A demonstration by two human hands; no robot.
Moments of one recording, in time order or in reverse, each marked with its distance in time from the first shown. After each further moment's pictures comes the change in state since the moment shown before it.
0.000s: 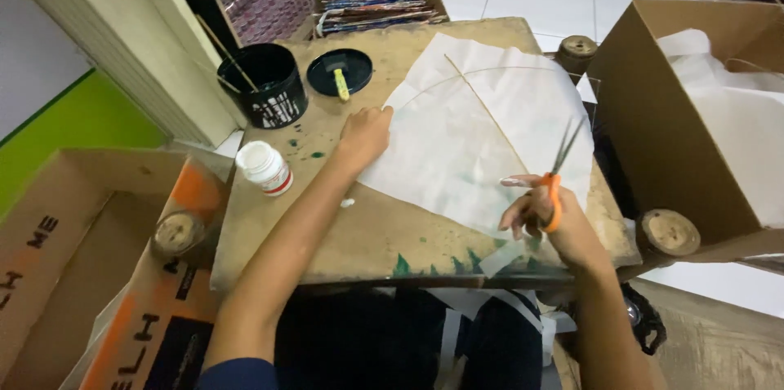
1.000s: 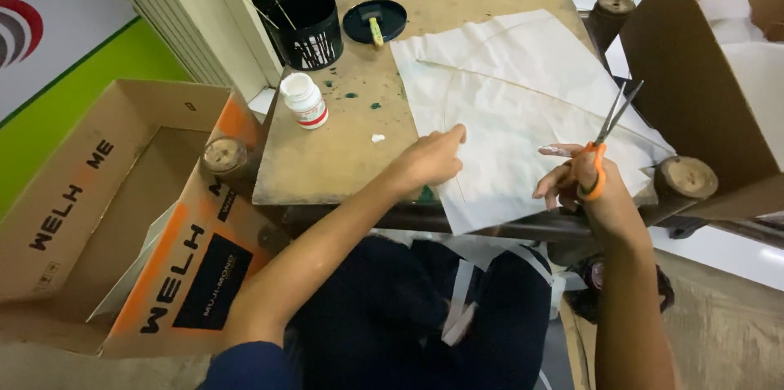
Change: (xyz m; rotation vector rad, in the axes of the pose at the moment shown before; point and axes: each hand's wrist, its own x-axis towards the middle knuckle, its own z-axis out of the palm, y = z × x) left_hand -0.147 0.141 -0.081 -0.549 -0.398 -0.055; right_hand -0.063 -0.015 0.007 -0.052 -0.011 -0.055
